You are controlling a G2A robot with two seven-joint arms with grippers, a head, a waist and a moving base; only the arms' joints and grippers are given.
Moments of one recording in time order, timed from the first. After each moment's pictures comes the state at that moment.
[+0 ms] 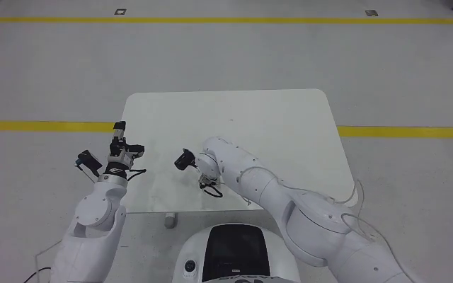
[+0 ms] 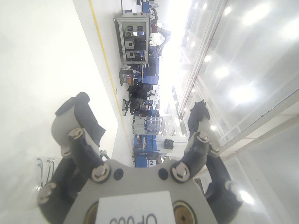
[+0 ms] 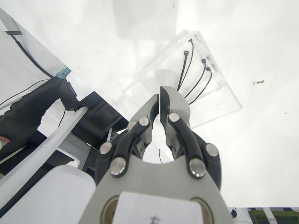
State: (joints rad) left arm 1.73 -1.15 -1.60 -1.80 -0.42 0.00 0.00; right arm -0.59 -1.87 0.31 -0.49 -0.70 -0.17 1.11
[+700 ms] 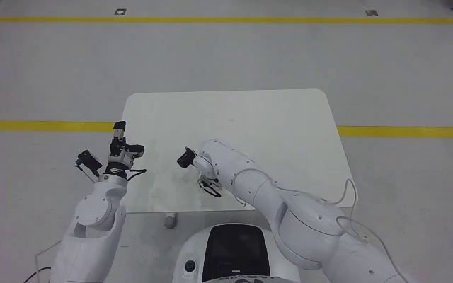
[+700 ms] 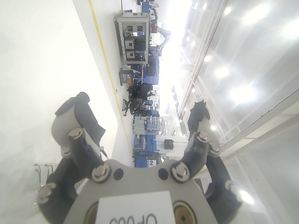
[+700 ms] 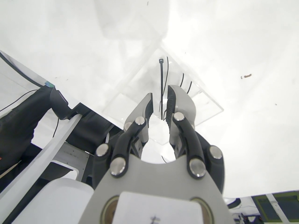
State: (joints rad) left arm 1.73 -1.15 -1.60 -1.80 -0.42 0.00 0.00; right arm -0.58 -1.93 0.31 -0.38 -0.78 -0.10 1.05
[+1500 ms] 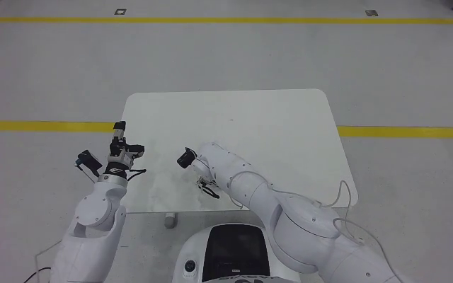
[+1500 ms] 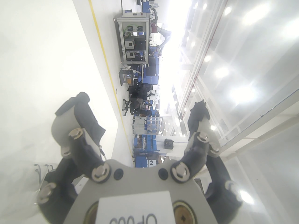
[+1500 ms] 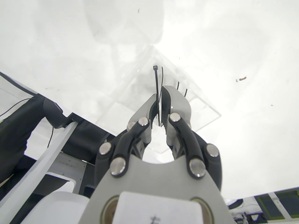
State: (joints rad) left arm 1.73 -1.15 -1.60 -1.80 -0.42 0.00 0.00; right arm -0.59 -1.97 0.32 -0.32 -0.83 -0.08 1.00
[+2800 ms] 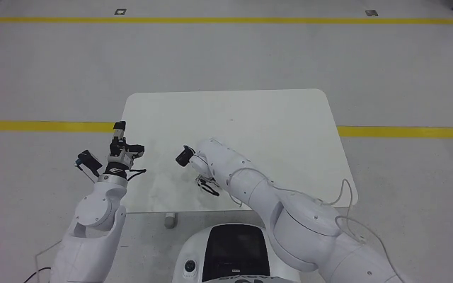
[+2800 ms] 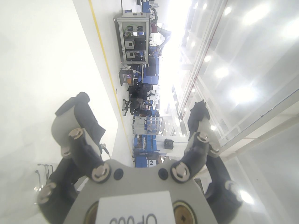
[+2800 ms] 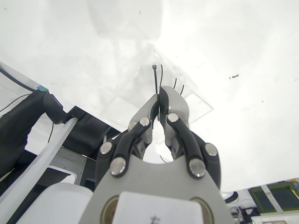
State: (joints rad) left arm 1.73 -1.15 -1.60 -1.80 -0.42 0.00 0.00; right arm -0.57 -1.97 0.35 -0.34 -0.85 -0.10 1.06
